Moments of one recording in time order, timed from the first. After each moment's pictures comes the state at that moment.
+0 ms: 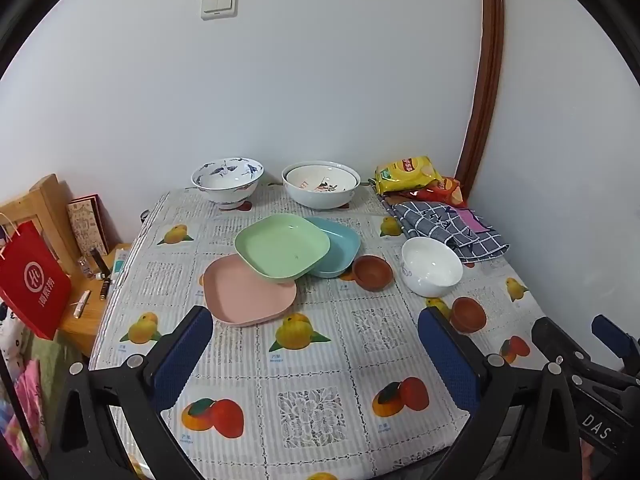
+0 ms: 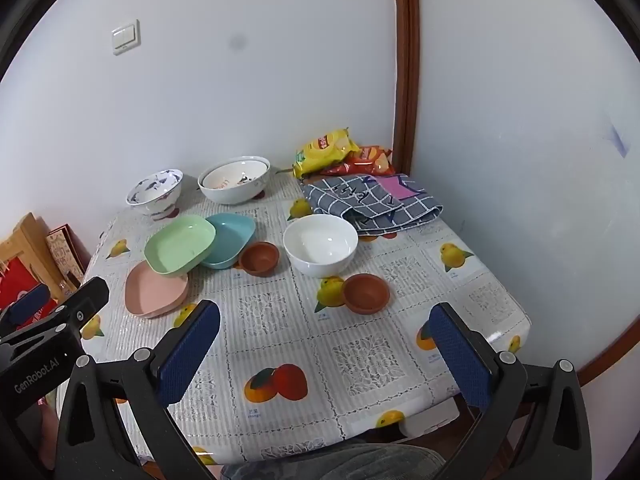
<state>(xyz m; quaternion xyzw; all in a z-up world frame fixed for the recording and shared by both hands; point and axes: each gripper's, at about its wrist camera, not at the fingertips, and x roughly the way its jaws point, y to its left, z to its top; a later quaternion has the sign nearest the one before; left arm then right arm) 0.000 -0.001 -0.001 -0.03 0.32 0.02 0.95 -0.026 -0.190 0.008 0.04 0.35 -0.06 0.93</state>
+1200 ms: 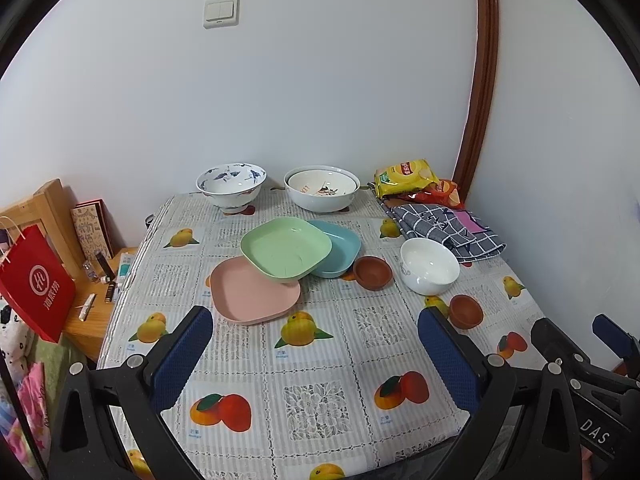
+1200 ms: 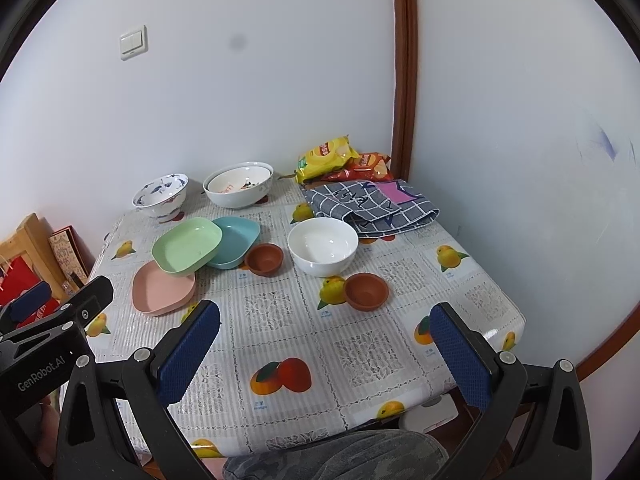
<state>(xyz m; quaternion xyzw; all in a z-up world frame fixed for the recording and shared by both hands) -0.011 0.003 0.009 -0.03 0.33 0.01 0.95 -0.045 -0.184 0.017 0.04 0.35 -0.06 0.93</state>
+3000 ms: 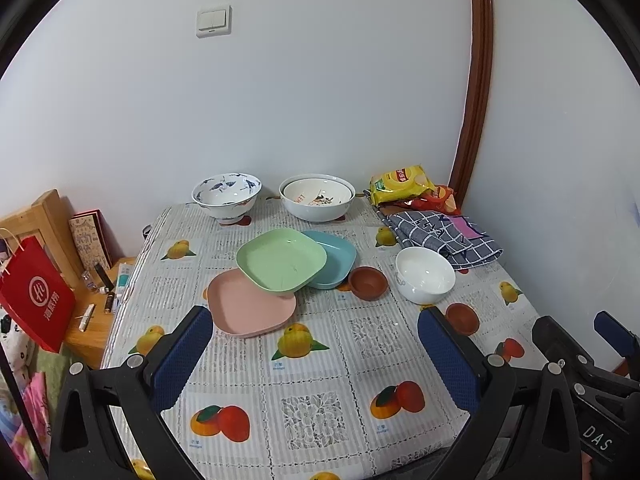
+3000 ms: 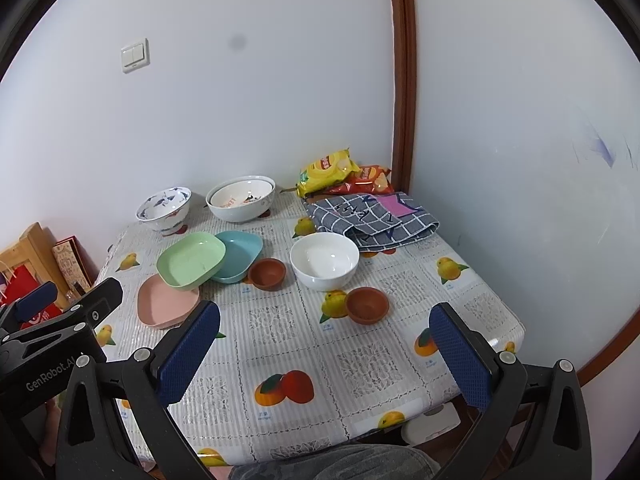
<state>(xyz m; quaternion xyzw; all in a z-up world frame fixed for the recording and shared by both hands) -0.006 -0.003 0.020 -0.02 0.32 0.00 0.95 -0.045 -0.185 0.028 0.04 0.33 -0.06 0.94</state>
